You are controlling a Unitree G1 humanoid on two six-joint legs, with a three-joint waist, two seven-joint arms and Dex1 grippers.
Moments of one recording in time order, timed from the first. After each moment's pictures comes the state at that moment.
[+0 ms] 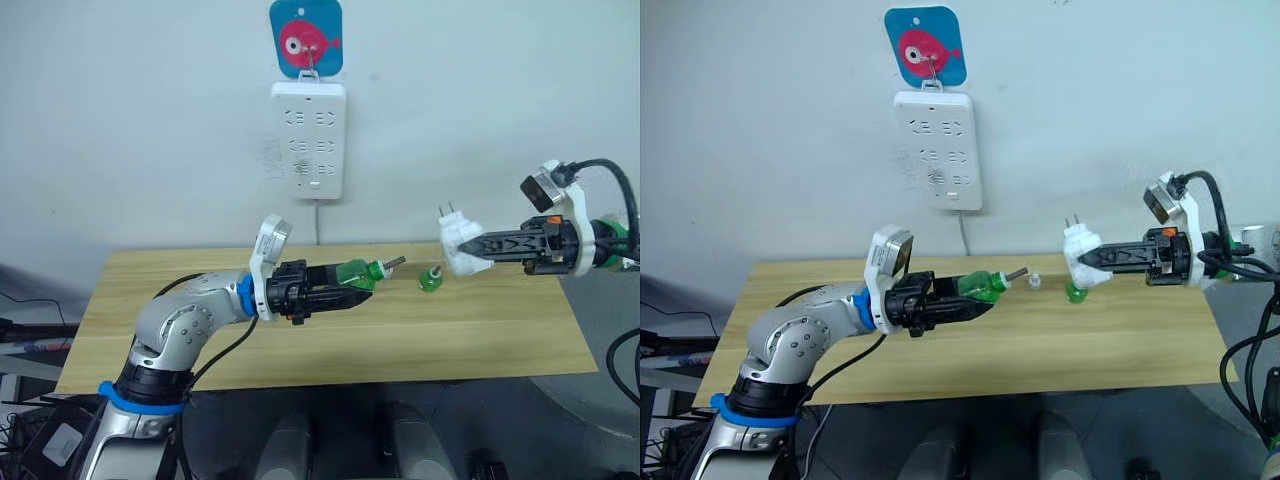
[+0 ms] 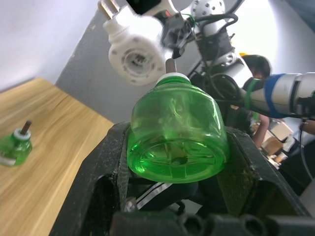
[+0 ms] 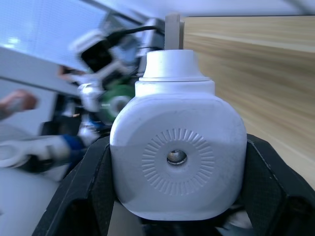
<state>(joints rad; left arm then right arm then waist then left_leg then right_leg) -0.43 0.50 -0.06 -0.22 -0.90 0.81 -1.04 -0.79 -0.97 -0.08 0.16 1.17 1.61 1.00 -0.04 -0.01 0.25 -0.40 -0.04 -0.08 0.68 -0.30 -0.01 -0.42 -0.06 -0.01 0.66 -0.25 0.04</state>
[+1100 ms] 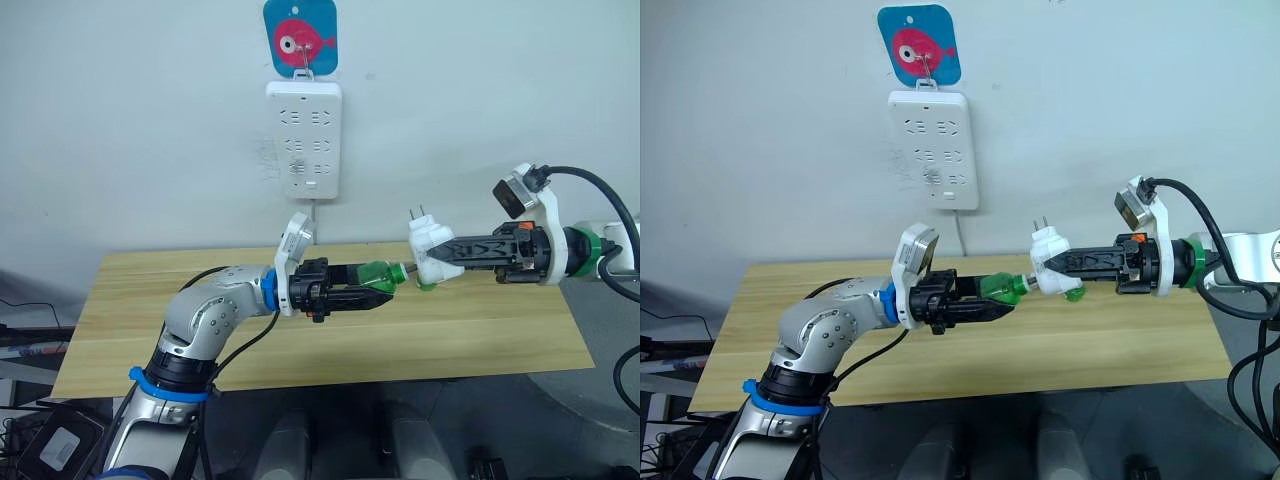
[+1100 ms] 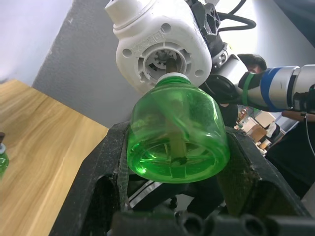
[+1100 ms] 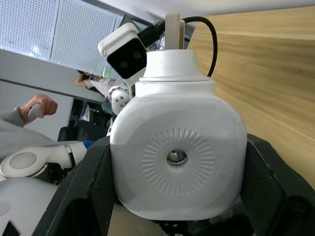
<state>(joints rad) -0.49 0.40 -0.12 -0.17 -0.82 0.80 -1.07 -0.72 -1.02 0.04 0.13 1.94 1.44 0.32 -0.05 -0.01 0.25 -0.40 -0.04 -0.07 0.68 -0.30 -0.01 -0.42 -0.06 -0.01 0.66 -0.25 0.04</state>
